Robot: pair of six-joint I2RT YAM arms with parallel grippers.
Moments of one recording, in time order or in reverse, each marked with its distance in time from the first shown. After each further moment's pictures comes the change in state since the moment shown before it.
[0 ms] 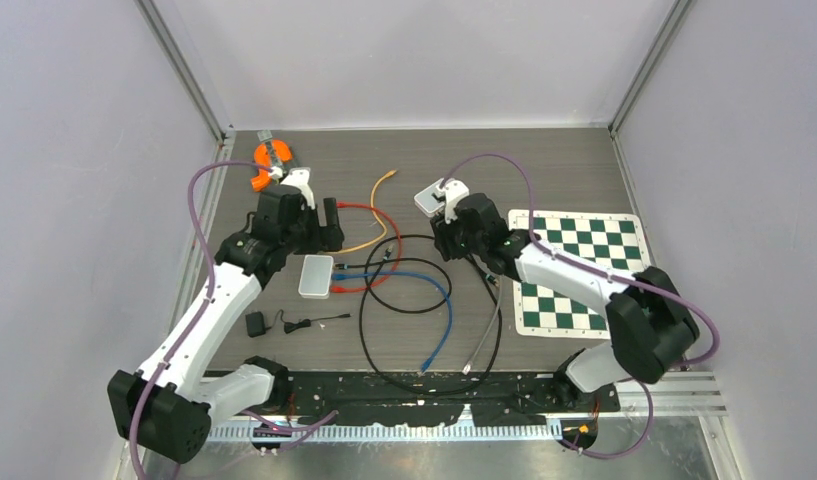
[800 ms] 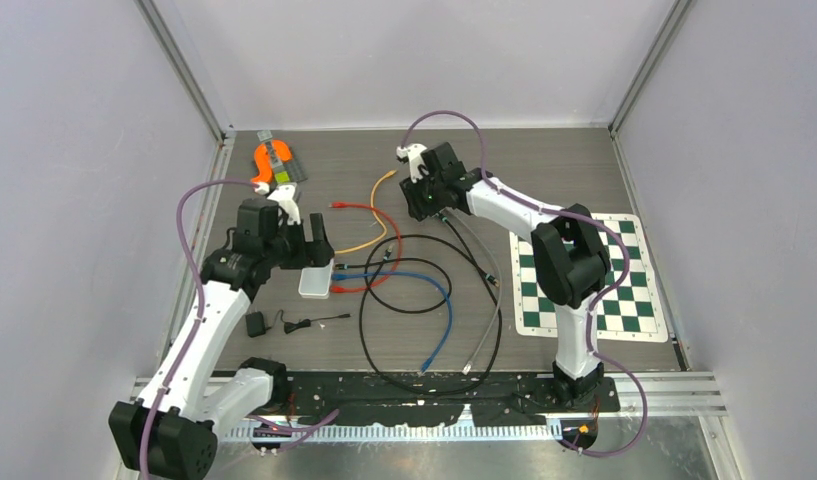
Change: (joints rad) left arm 0.169 -0.102 -0.094 -0.060 0.194 0.066; right arm -0.080 0.566 0.650 -0.262 -0.180 -0.161
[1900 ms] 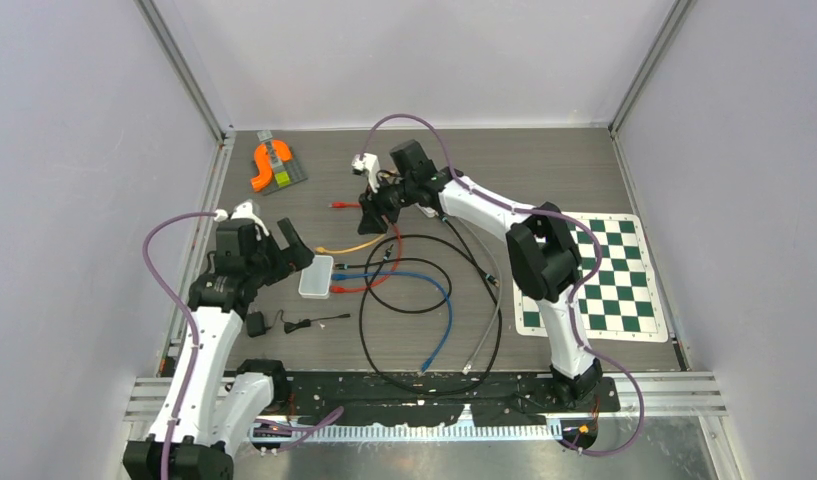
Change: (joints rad) left arm 0.151 -0.156 -0.124 -0.014 -0.063 -0.217; right arm 0.098 0.147 0.218 0.030 -0.559 -0.148
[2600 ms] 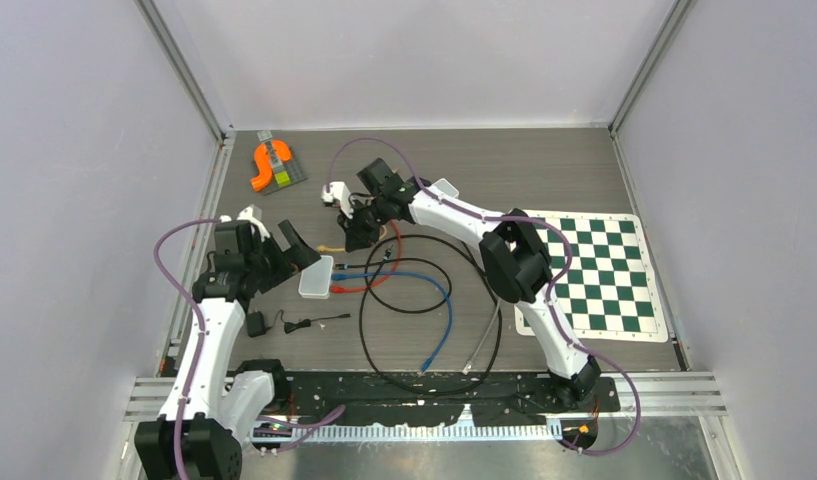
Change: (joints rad) left arm 0.112 0.062 -0.072 0.081 0.198 -0.043; right arm 0.119 0.172 0.214 -0.211 0.040 -0.192
